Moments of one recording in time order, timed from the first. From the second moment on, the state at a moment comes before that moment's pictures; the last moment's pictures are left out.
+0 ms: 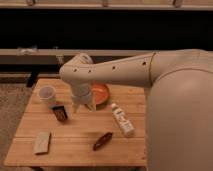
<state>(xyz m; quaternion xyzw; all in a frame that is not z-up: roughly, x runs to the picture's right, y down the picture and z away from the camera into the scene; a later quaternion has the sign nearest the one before) -0.104 0.102 0.703 -0.26 0.23 0.64 0.68</state>
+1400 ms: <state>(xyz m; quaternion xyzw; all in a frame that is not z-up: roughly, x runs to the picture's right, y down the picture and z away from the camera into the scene) -0.193 0.044 0.789 -0.27 0.17 0.61 0.73</state>
